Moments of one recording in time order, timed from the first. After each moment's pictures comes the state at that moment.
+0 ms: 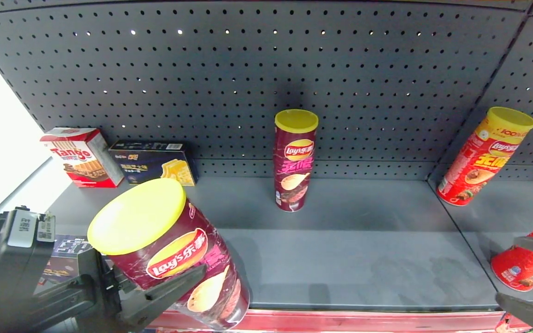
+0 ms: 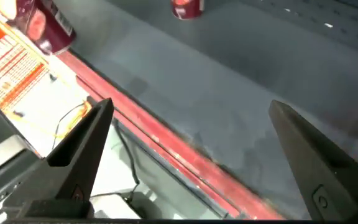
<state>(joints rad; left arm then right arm) -0.64 1.21 -0.21 -1.02 -0.25 -0.02 0.52 0.85 -0.57 -0.04 0.16 -0.08</state>
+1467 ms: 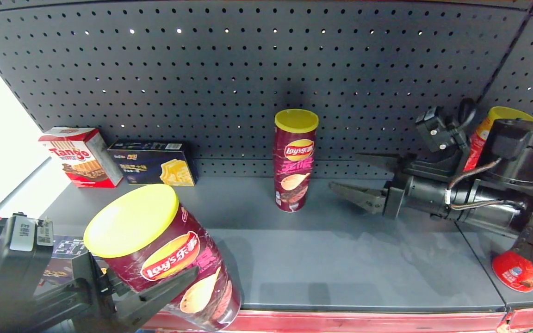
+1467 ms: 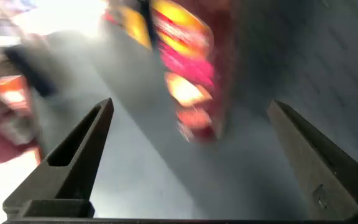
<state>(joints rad) -0.60 1.20 -0.18 -1.02 -0.25 -0.02 0.45 1.65 -0.80 -0.87 0.53 -0.10</state>
